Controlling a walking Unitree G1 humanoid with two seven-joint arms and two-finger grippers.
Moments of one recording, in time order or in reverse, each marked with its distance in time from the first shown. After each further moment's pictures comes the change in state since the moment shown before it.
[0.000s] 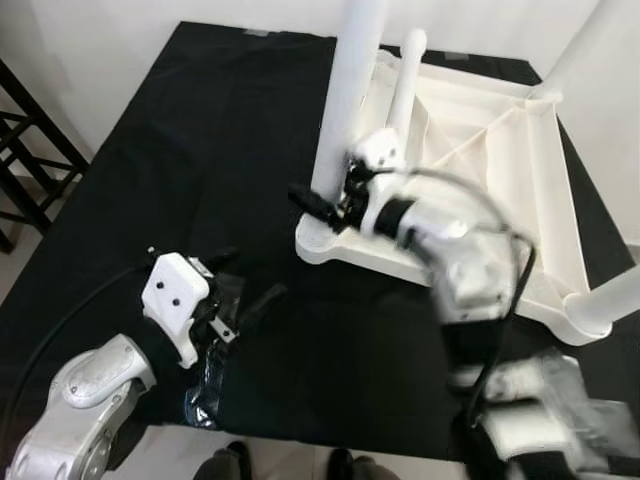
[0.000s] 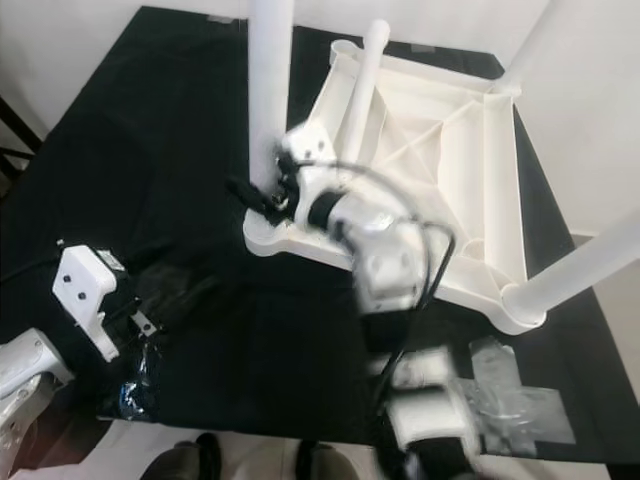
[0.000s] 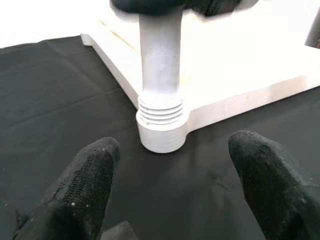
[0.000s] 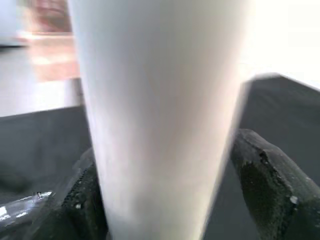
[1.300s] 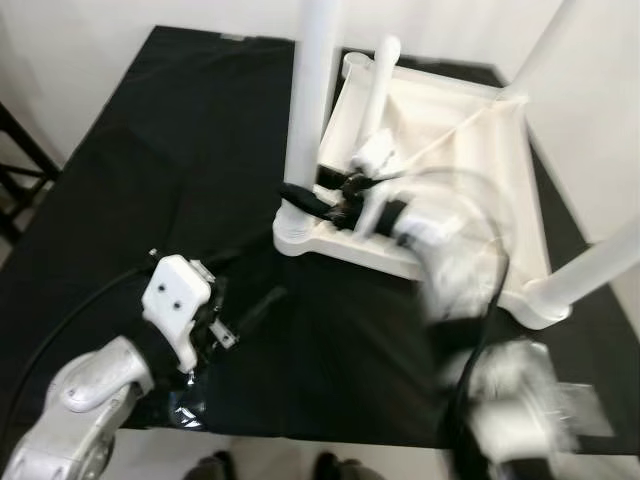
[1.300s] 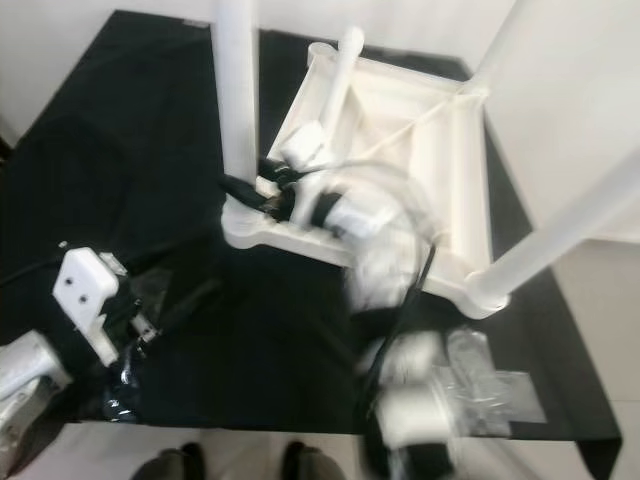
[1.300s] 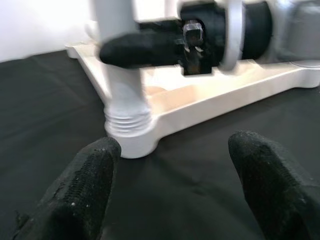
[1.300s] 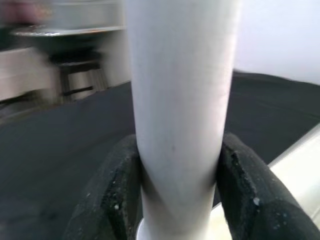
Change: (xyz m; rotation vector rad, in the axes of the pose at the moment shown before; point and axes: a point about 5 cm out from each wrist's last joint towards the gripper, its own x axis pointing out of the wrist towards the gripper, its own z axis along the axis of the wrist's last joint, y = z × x) left arm 0.001 -0.002 -0.001 0.008 -0.004 -0.023; right arm 0.011 0.048 -0.066 0.146 0.071 -0.461
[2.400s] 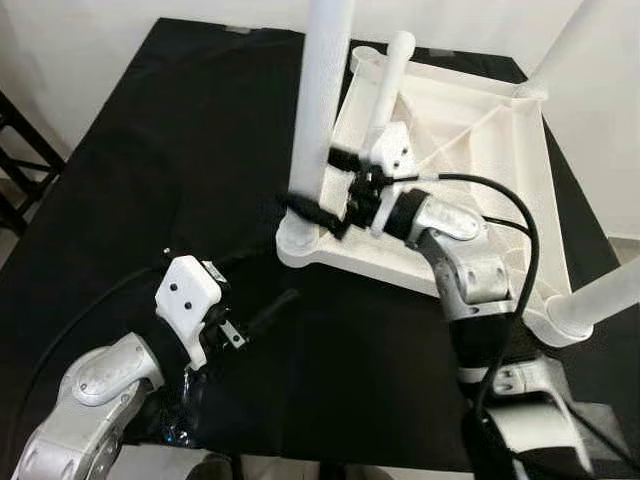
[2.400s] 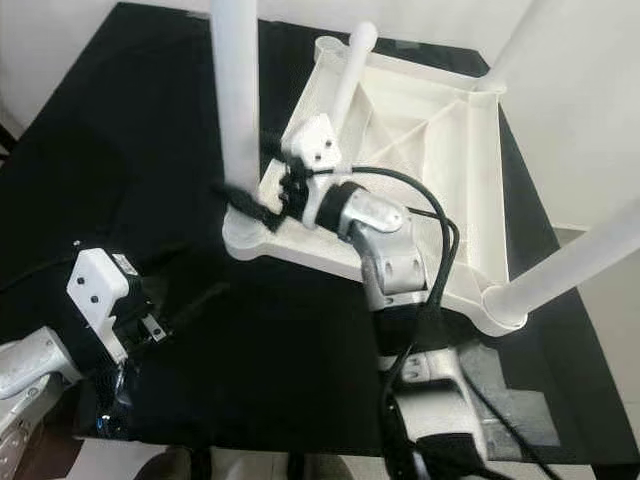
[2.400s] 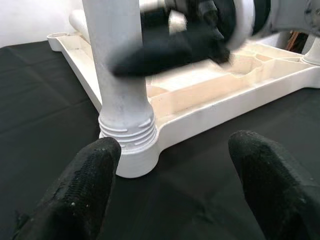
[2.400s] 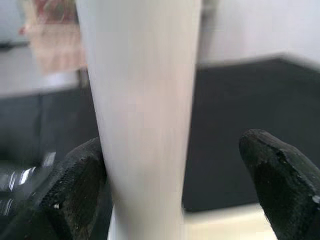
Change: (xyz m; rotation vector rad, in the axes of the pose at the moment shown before) left arm 0.008 -0.005 0.001 -0.002 -0.020 -0.038; right arm 0.000 -0.037 0.031 -0.148 0.001 0.555
